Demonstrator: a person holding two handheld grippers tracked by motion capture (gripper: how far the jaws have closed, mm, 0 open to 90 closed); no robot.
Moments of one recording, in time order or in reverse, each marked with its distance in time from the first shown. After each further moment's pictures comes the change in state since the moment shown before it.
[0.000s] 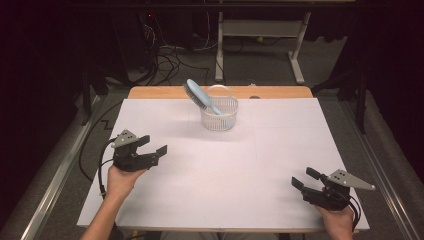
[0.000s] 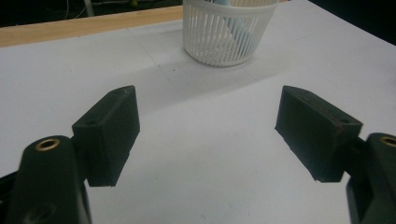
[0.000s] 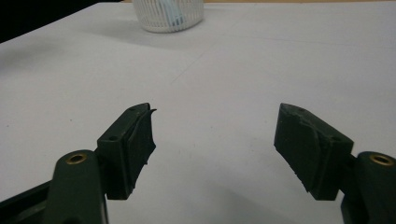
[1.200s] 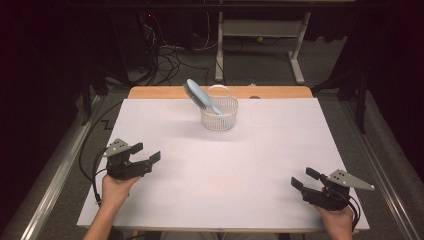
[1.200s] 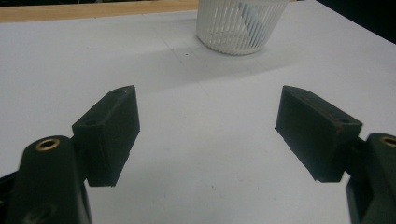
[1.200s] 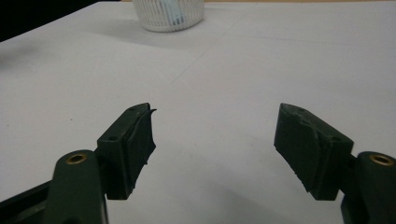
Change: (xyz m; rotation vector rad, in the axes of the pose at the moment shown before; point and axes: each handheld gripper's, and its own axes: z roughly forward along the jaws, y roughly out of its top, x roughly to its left) left arm 0.009 -0.025 -0.010 -0.013 0.022 -0.050; right arm 0.001 0.000 0.000 0.003 -0.001 -0.003
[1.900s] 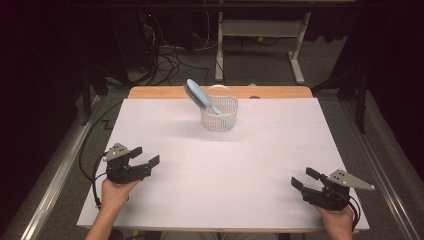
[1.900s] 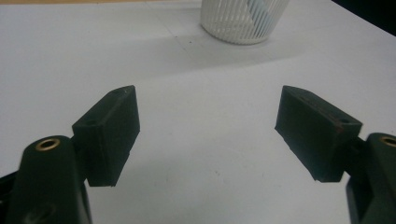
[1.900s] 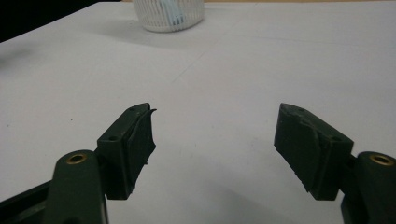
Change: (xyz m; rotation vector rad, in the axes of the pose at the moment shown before) left arm 0.002 -0.014 0.001 0.005 0.013 -0.017; right arm 0.000 0.000 0.000 -0.001 0.000 0.003
